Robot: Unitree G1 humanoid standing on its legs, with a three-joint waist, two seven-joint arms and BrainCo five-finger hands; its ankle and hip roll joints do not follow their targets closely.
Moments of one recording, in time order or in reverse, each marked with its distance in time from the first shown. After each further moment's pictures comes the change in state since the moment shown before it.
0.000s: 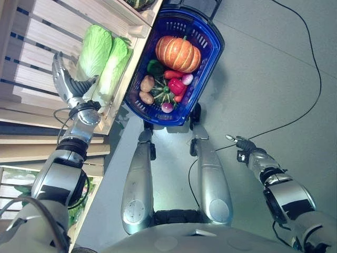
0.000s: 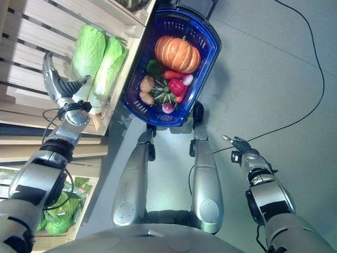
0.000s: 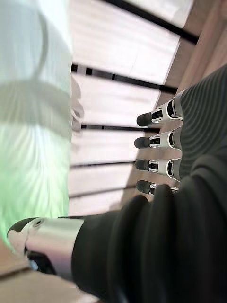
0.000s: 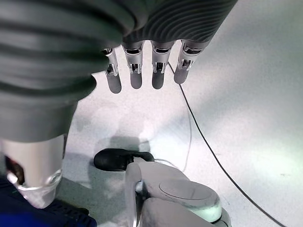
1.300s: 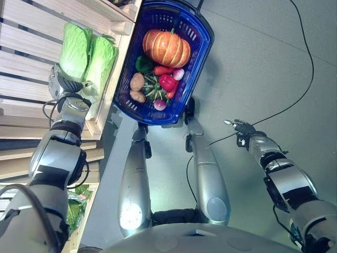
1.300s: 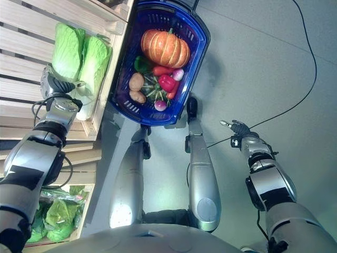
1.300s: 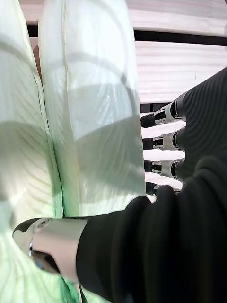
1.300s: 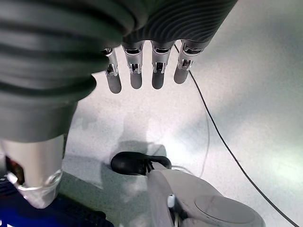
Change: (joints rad) left arm -0.202 0.023 -0.066 0.266 -0.134 0.212 -0.313; right arm -0.120 -0.035 0.047 0.004 0.000 0.011 0.027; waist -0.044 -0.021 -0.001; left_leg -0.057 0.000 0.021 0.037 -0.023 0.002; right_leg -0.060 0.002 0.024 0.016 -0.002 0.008
